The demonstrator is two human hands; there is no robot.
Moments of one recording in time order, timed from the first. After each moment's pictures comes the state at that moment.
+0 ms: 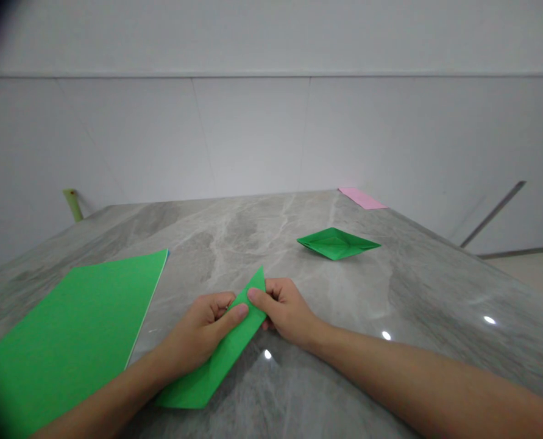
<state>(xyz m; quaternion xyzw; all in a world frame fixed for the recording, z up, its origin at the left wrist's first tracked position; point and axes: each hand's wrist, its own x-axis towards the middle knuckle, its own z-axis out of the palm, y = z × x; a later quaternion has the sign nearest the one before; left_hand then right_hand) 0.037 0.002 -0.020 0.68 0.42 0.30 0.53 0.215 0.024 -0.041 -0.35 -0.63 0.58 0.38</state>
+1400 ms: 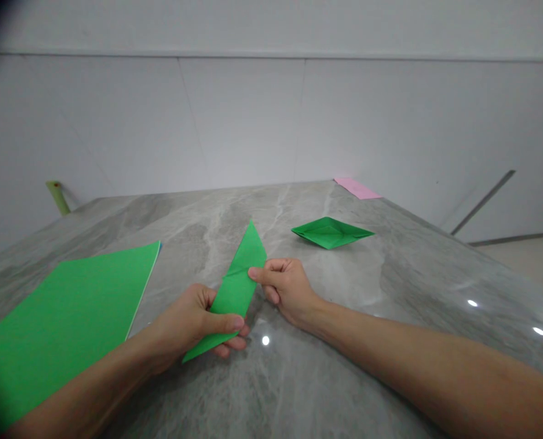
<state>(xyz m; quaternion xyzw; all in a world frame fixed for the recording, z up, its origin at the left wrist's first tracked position) 0.039 -0.006 -0.003 0.46 0.51 0.23 0.69 0.216 0.030 -0.033 -0.38 -0.44 0.64 0.50</state>
